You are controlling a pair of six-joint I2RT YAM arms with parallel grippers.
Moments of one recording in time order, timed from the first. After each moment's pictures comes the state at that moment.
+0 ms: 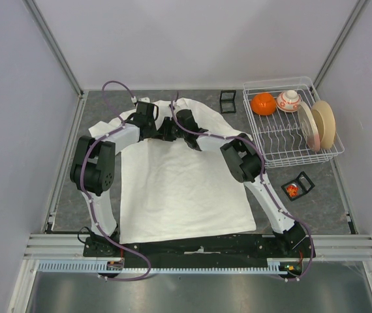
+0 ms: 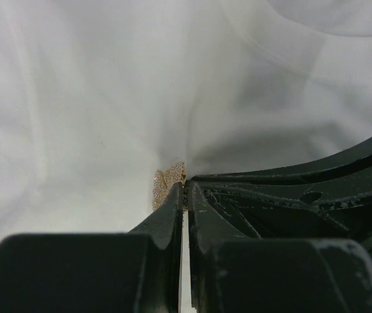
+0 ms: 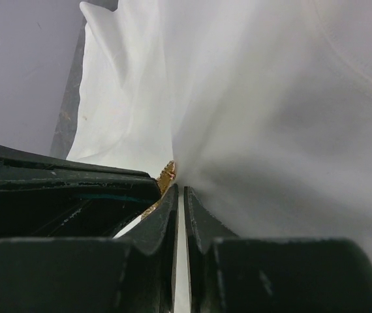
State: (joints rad) left arm -0.29 1.94 1.30 -0.18 -0.23 -0.38; right arm 0.66 2.62 1.94 0.32 -0.41 0.75
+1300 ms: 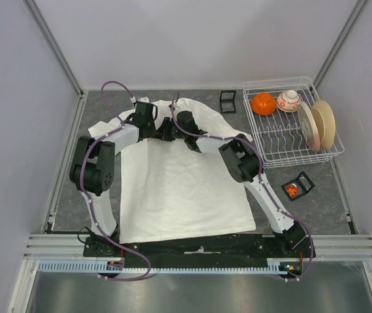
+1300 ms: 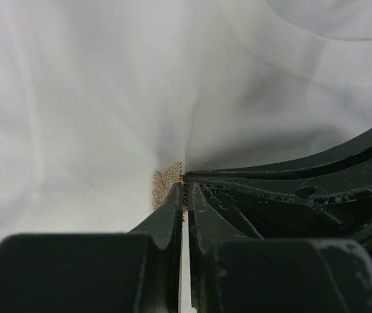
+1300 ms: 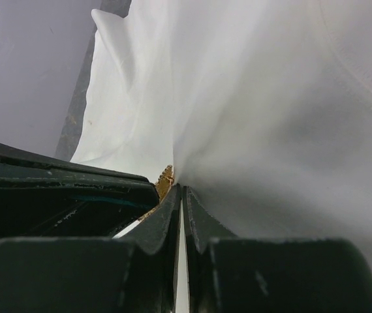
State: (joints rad) left arm -0.28 1.94 1.29 -0.16 -0.22 -0.38; right arm 0.66 2.65 1.95 0.41 -0.42 0.77
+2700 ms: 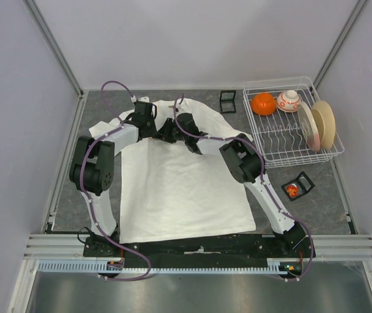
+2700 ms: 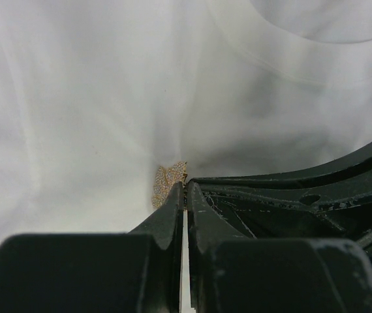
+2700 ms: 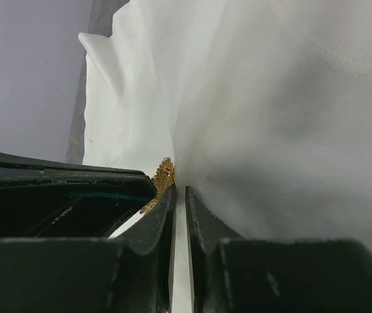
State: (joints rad) left arm -0.28 1.94 1.29 -0.15 -0.18 -0.37; right arm 0.67 2.60 1.86 0.41 -0.32 0.88
